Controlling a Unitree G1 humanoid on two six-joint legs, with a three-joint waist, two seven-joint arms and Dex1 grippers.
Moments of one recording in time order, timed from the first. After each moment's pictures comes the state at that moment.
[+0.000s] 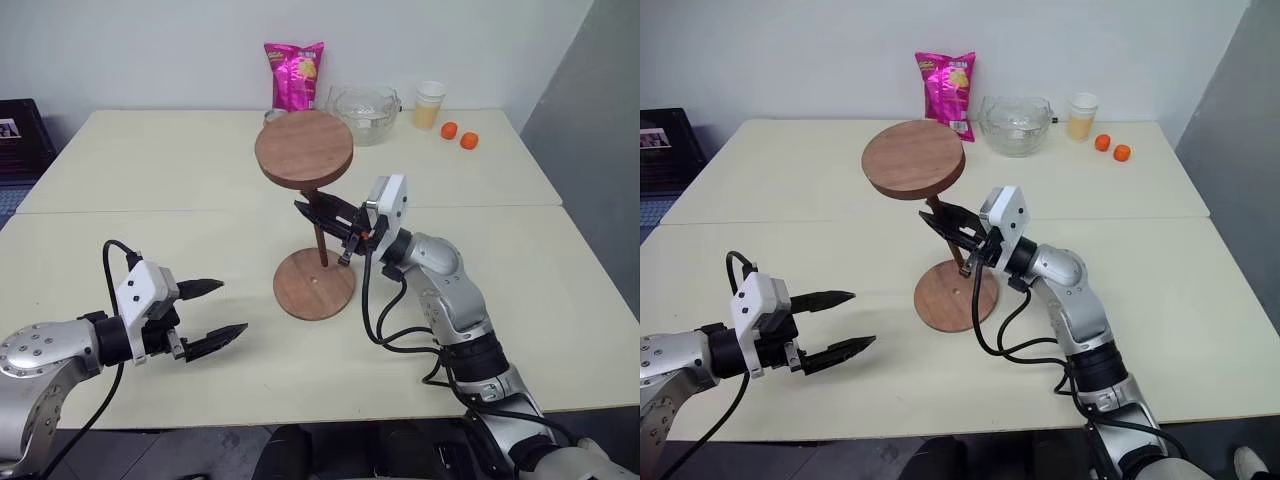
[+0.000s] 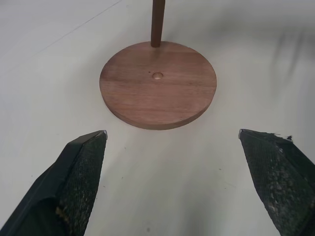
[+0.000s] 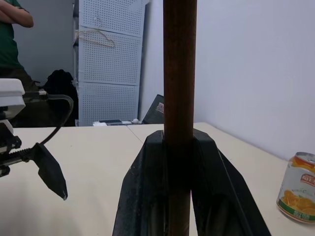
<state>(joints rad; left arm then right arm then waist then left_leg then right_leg) 0.17 0.88 0.39 -0.44 -0.55 0.48 -1.03 -0.61 -0.06 0.20 0.04 0.27 0.04 0.76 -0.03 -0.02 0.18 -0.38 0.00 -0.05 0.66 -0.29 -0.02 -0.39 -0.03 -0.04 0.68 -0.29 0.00</state>
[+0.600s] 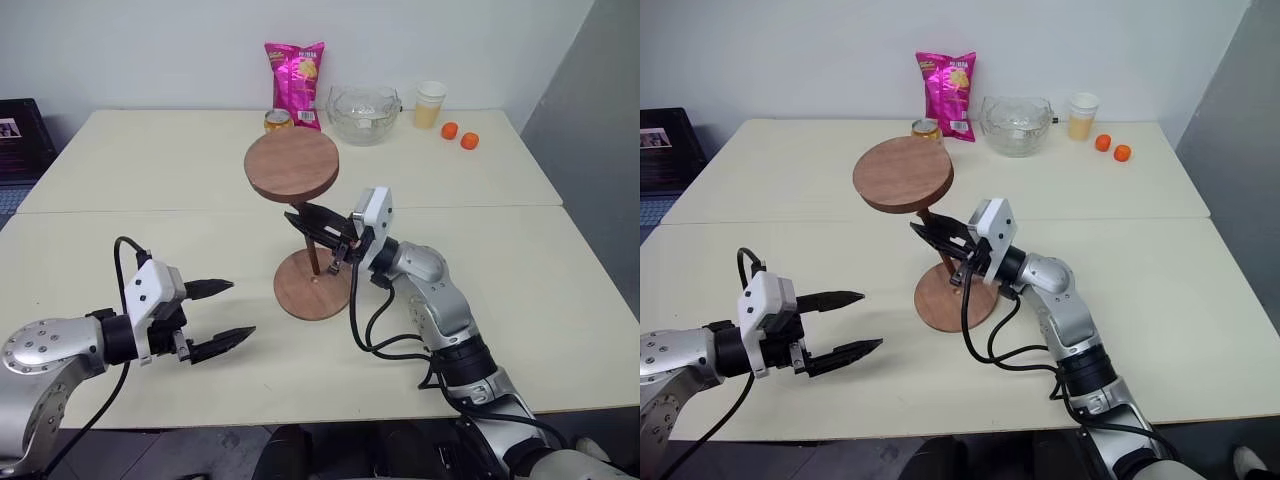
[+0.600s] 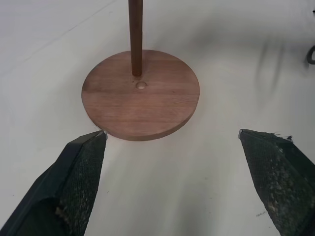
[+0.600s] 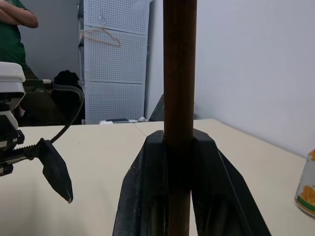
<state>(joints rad) 0.15 0.88 0.36 -0.47 -0.57 0.50 -1.04 -0.60 -0.03 0.23 0.09 0.26 0.00 0.76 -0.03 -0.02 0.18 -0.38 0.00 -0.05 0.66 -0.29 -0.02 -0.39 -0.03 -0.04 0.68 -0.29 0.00</state>
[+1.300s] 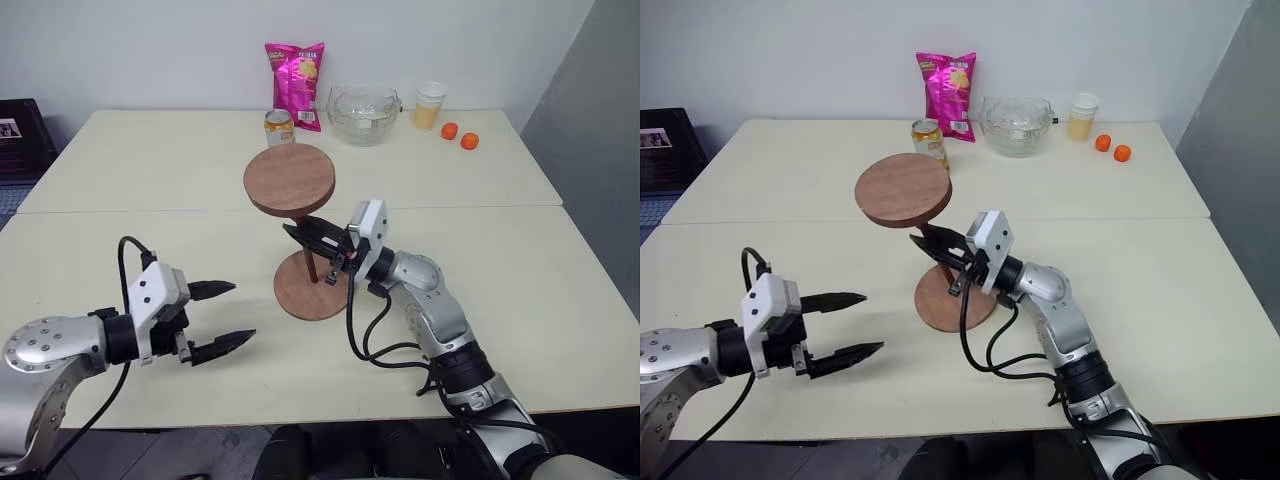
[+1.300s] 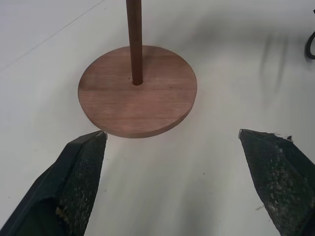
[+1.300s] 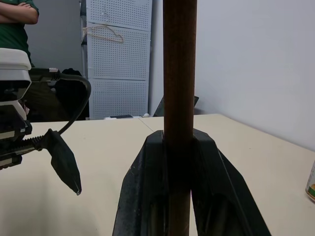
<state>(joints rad) 0.14 0.89 0.34 -0.46 -0.55 0.47 -1.06 -0.56 -0.03 0.26 0.11 0.25 -0.03 0.77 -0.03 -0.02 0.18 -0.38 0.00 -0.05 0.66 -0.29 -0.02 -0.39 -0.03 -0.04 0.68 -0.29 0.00</state>
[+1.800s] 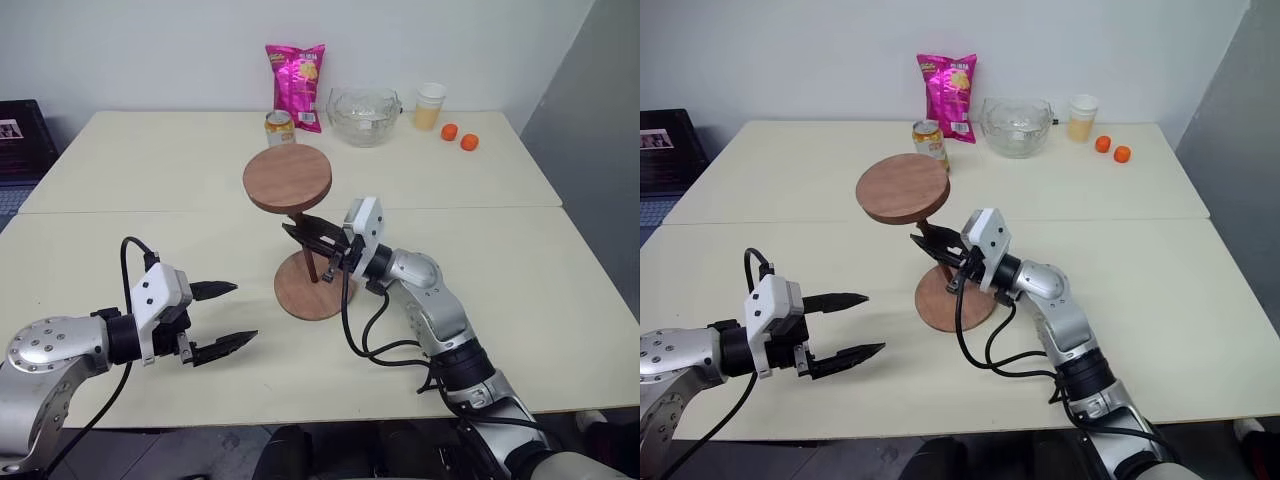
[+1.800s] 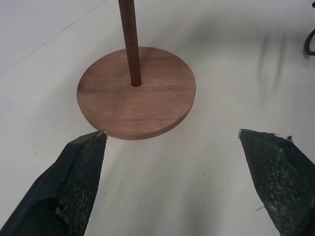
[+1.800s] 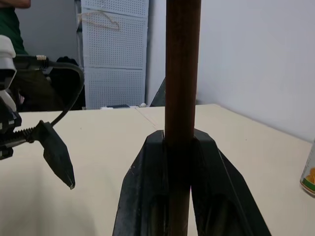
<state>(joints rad) 0.14 0.89 0.34 -0.46 -0.54 0.45 -1.06 -0.58 -0.06 0.29 0.10 0.21 0.04 0.72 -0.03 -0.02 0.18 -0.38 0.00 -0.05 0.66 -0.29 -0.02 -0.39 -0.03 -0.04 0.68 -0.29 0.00</state>
